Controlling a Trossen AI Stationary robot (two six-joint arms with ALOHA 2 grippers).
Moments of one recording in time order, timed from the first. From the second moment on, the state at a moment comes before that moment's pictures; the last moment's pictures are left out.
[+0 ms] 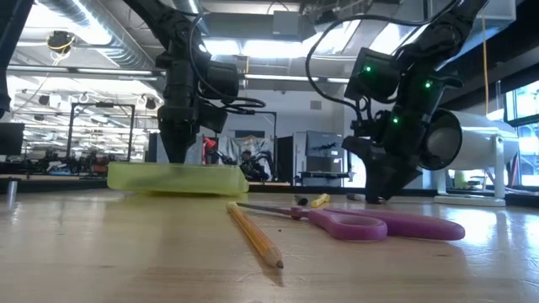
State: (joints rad) left arm 0.46 1.73 1.12 -0.90 0.08 0.14; right arm -0.12 1.63 0.73 -0.33 0.32 0.88
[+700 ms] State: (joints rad) left arm 0.45 1.66 1.12 -0.90 0.08 0.11; right arm -0.12 1.64 0.73 -0.32 0.30 0.82
